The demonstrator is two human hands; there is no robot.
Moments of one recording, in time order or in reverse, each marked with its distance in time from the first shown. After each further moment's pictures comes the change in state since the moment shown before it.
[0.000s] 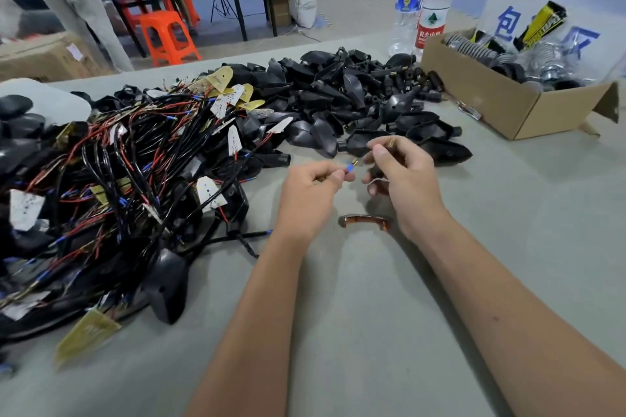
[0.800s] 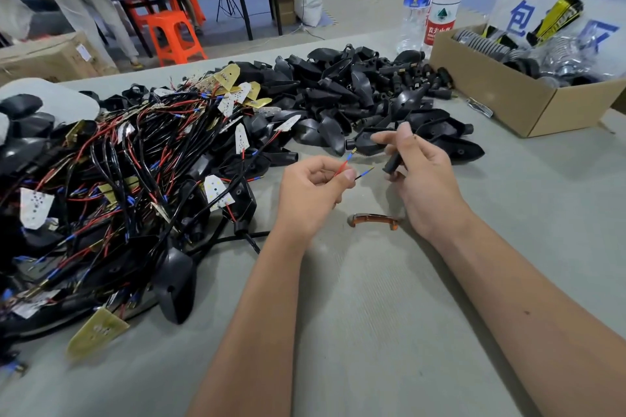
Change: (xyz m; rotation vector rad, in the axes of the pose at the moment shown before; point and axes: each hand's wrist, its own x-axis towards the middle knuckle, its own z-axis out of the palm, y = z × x) left_hand 0.006 -0.014 -0.007 -0.264 -0.018 0.022; right_hand 0.007 0.004 -0.003 0.075 0.002 -0.019
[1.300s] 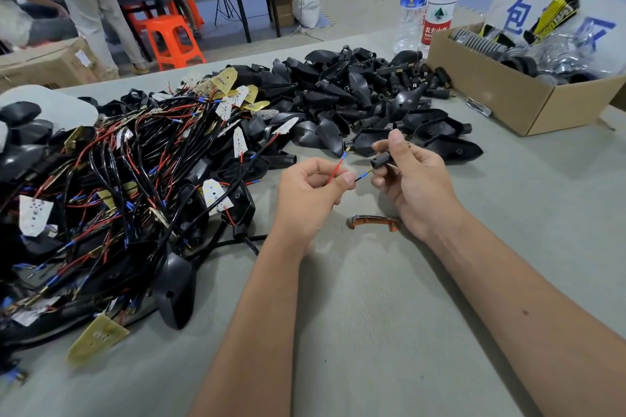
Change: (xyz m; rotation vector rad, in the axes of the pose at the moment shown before) left_hand 0.001 -0.003 -0.001 0.002 -0.003 0.010; right_hand 0.000 0.000 0.006 0.274 -0.014 0.153
